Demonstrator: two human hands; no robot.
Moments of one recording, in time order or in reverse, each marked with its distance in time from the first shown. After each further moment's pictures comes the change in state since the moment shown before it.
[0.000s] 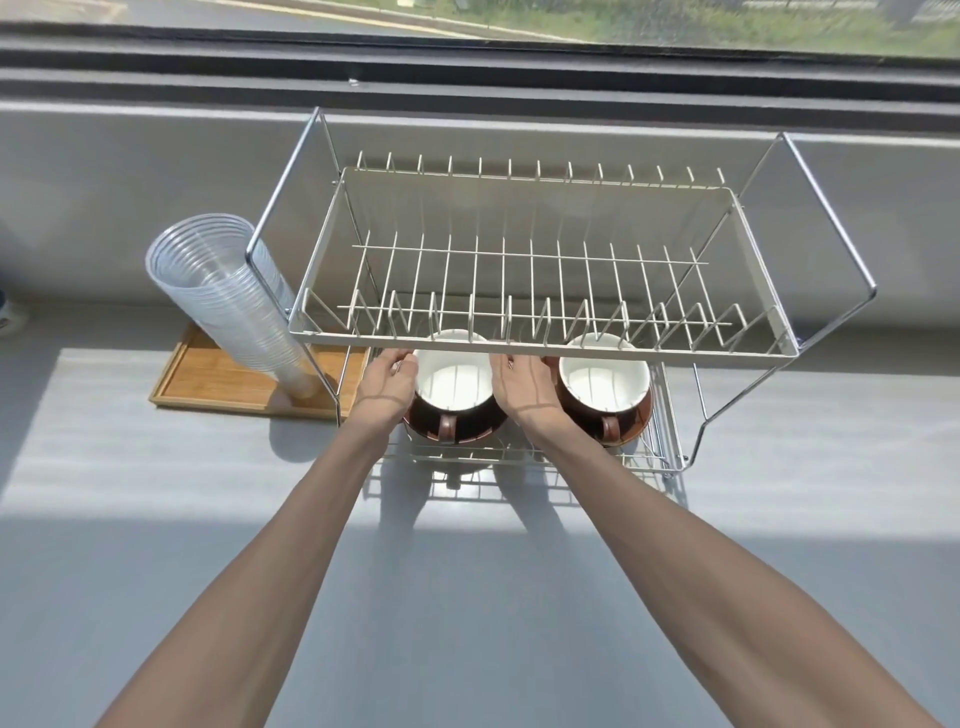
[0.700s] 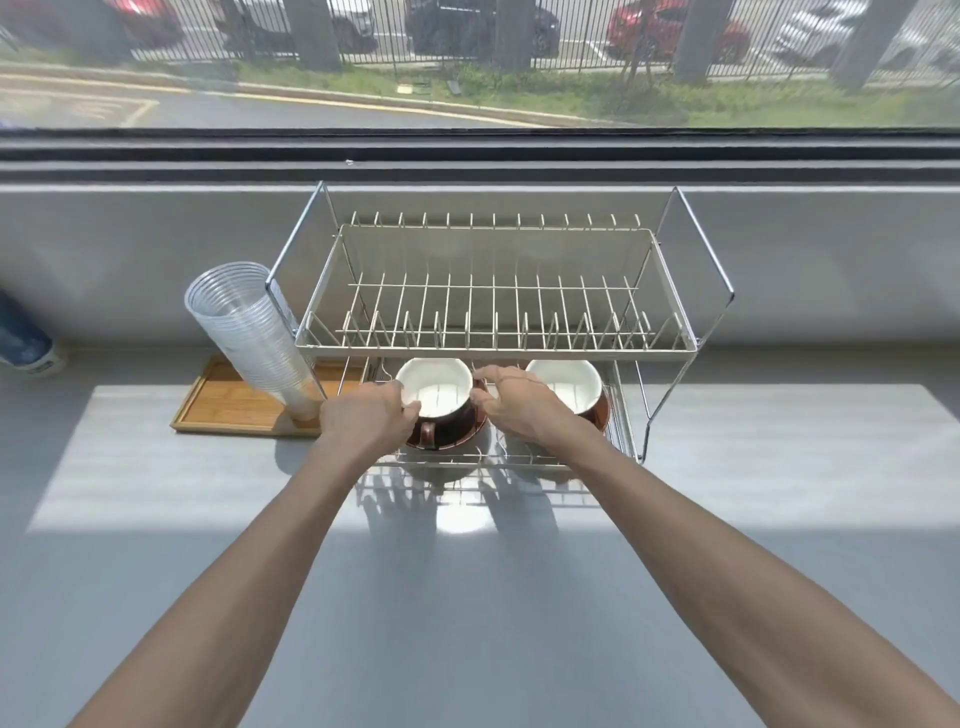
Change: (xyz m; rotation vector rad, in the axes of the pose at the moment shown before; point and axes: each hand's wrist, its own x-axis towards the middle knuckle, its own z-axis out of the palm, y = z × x) left_hand -0.070 0.034 -0.020 1.319 0.000 0.345; right_hand -0.055 0.008 -0.059 -0.206 -0.168 -0.225
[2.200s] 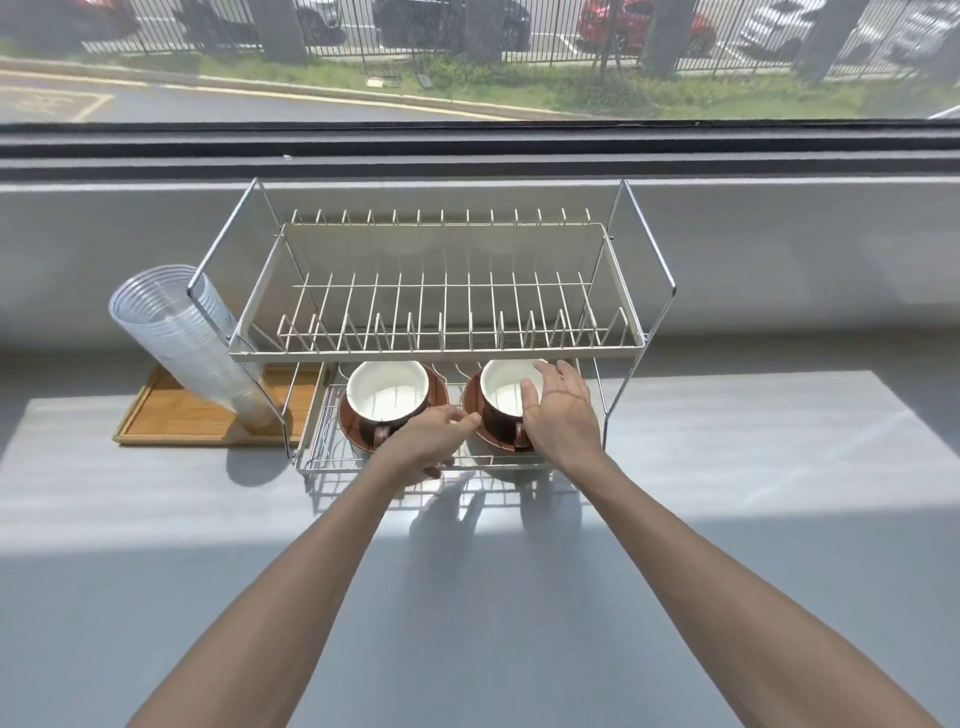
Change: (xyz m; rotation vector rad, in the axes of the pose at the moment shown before) left_hand 0.011 0.093 0.037 -0.887 -0.424 0.014; right_hand -0.021 0.085 0.005 0.145 0.431 0.243
